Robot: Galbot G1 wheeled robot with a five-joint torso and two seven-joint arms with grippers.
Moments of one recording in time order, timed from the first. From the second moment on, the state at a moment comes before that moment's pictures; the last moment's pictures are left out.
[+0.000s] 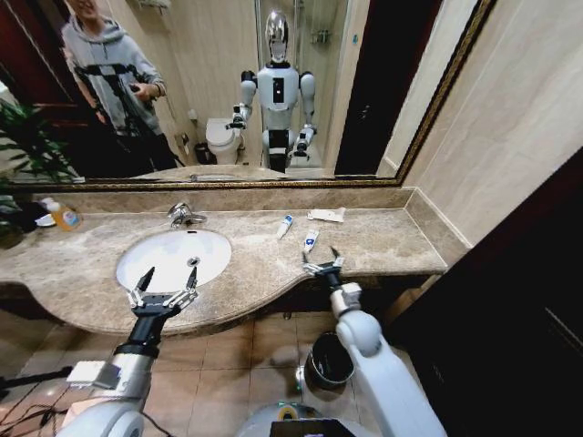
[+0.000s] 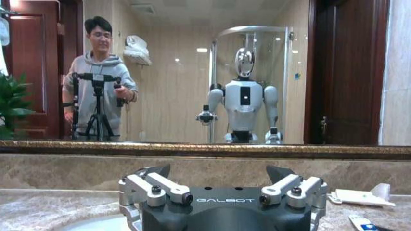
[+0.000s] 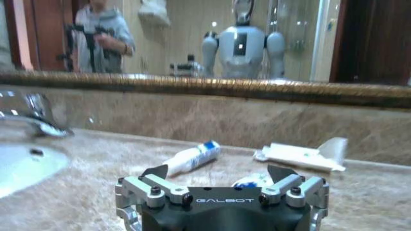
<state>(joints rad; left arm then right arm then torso) 1.84 -1.36 -0.82 -2.47 -0.37 0.04 0.05 -1.08 1.38 0.18 1.78 0.11 -0.16 0.14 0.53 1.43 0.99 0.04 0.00</state>
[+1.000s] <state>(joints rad) 1.84 -1.36 -0.82 -2.47 -0.37 0.04 0.05 -0.87 1.47 0.16 1.46 0.09 -0.15 0.23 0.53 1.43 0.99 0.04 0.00</state>
